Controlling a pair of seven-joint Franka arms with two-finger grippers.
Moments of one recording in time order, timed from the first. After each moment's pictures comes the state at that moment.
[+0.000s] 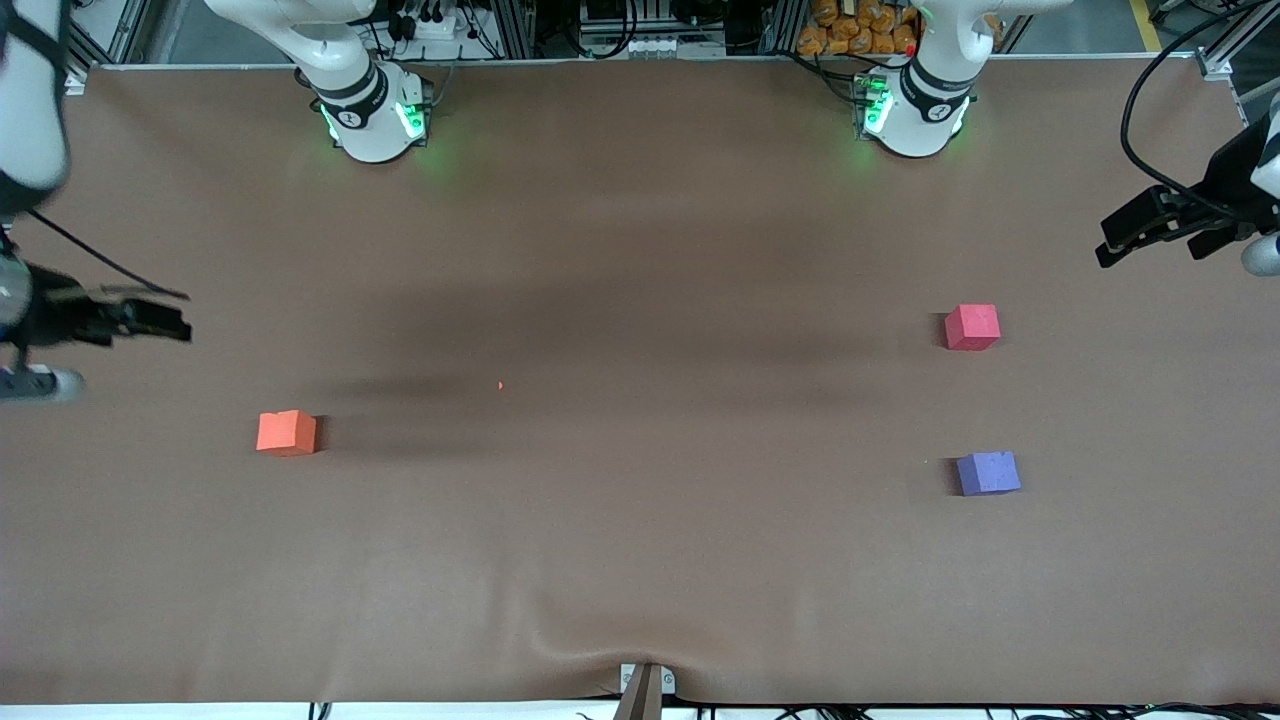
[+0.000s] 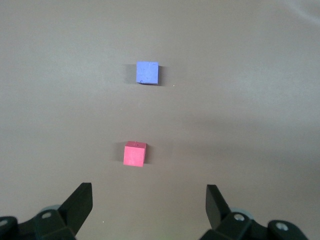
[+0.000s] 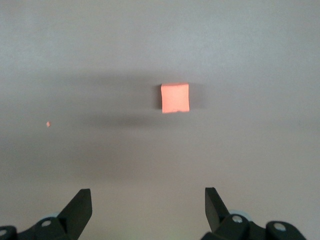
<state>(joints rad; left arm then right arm) -0.03 0.00 -0.04 -1.50 -0.02 1.53 -0.16 0.00 0.28 -0.07 -1.45 0.04 1.57 -0.12</state>
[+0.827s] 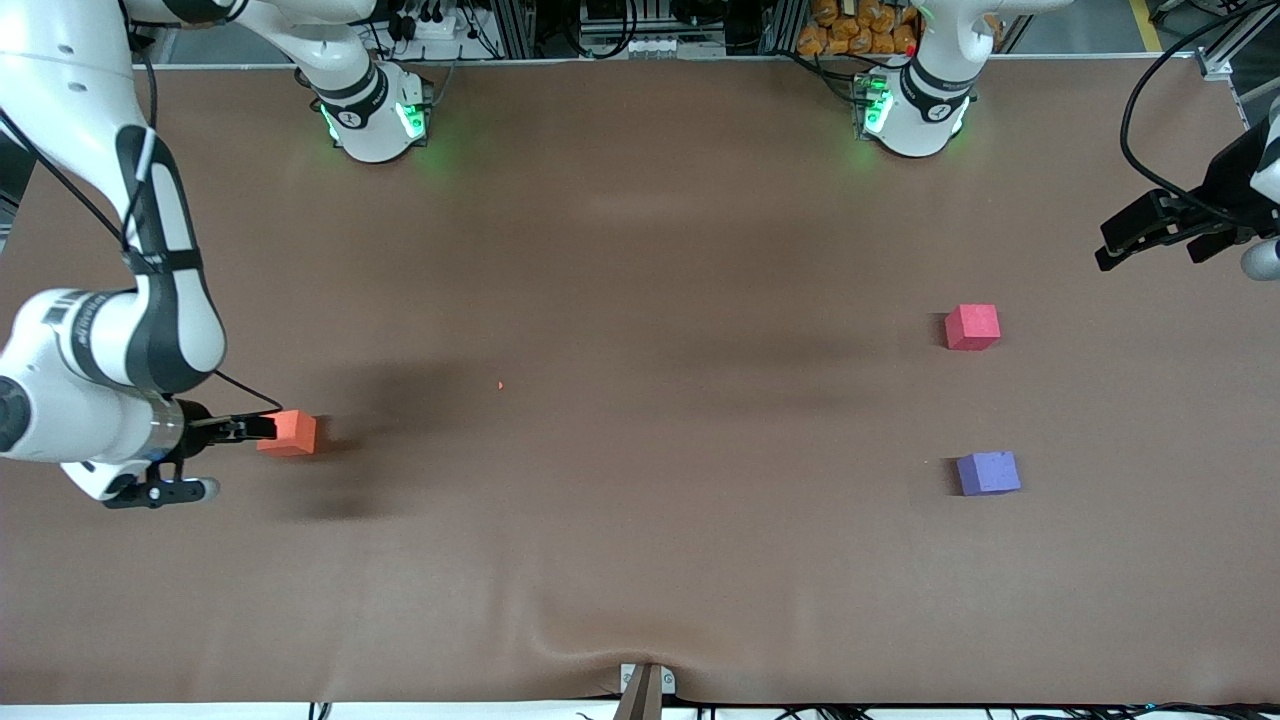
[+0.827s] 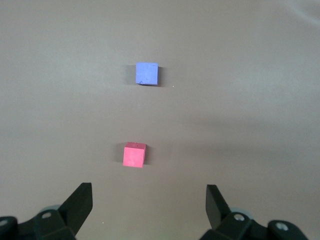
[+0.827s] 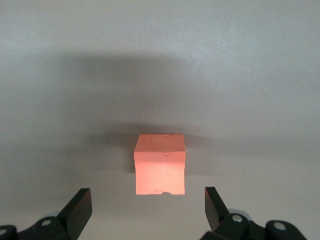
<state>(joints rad) -0.03 0.01 -0.04 -1.50 -0.02 1.53 -0.16 -0.02 0.57 -0.08 -1.56 0.04 1.96 -0.20</state>
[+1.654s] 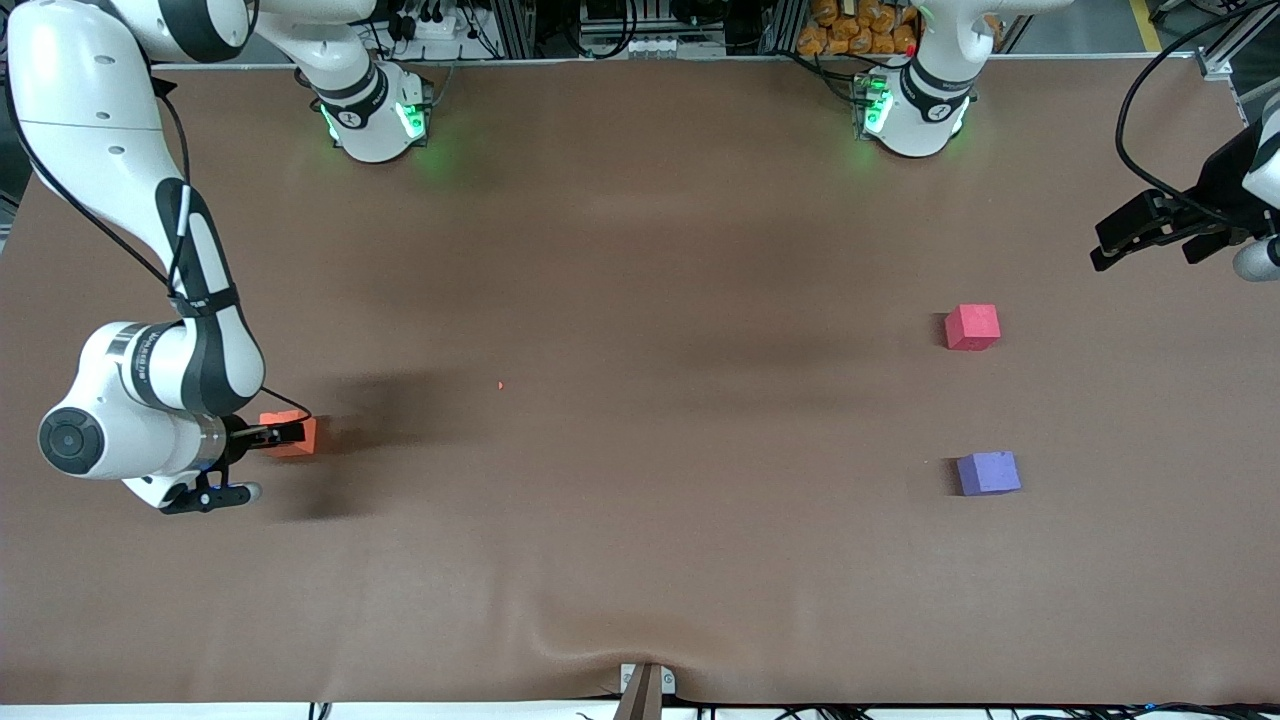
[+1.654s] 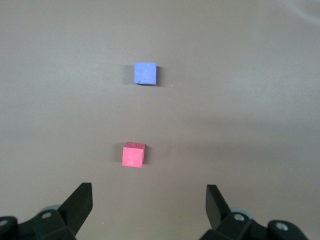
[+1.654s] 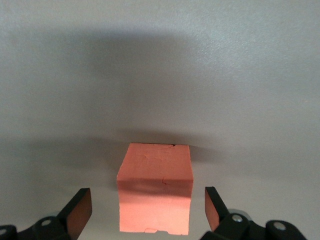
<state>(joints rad) -0.03 0.01 -0.04 -1.50 -0.02 1.53 -0.16 -0.02 0.68 -0.08 -1.57 0.04 2.02 -0.25</state>
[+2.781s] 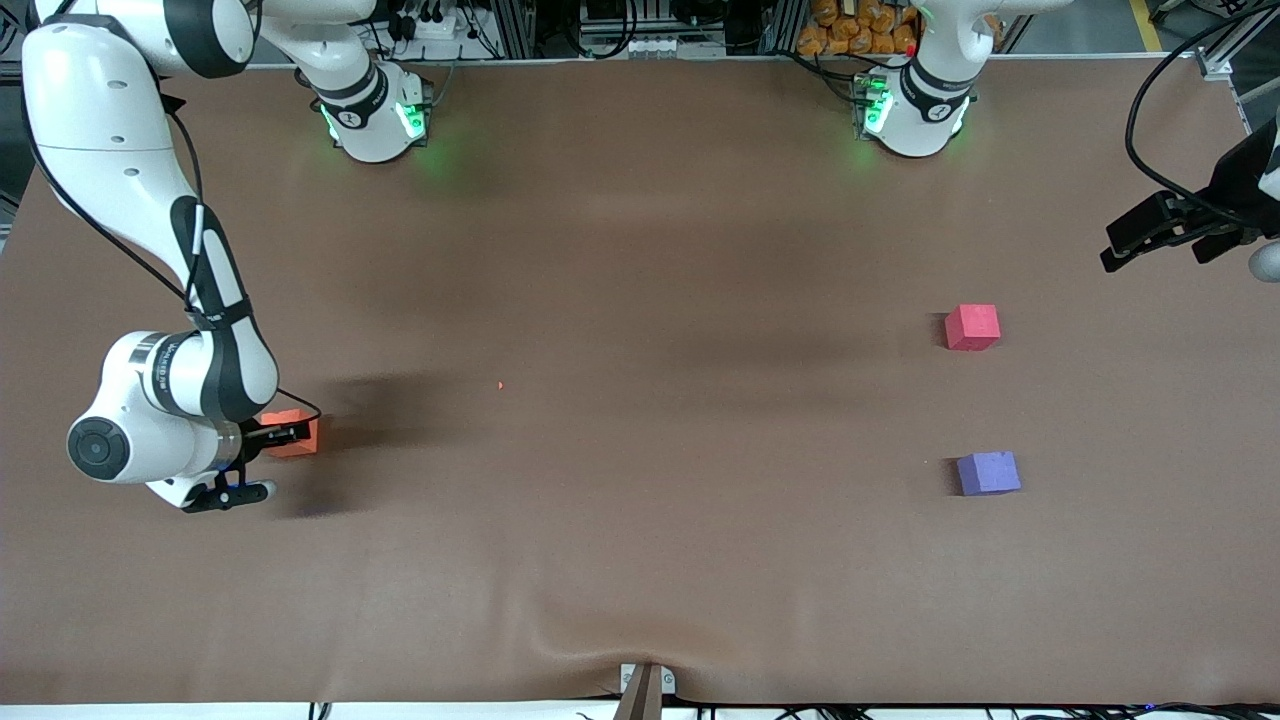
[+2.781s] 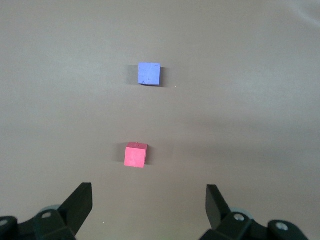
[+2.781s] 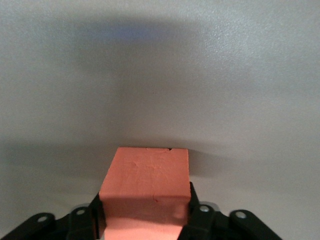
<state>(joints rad) -0.02 0.01 -0.03 -1.49 -0.02 1.53 -0.16 -0.02 0.72 -0.08 -1.57 0.04 2.04 -0.27</state>
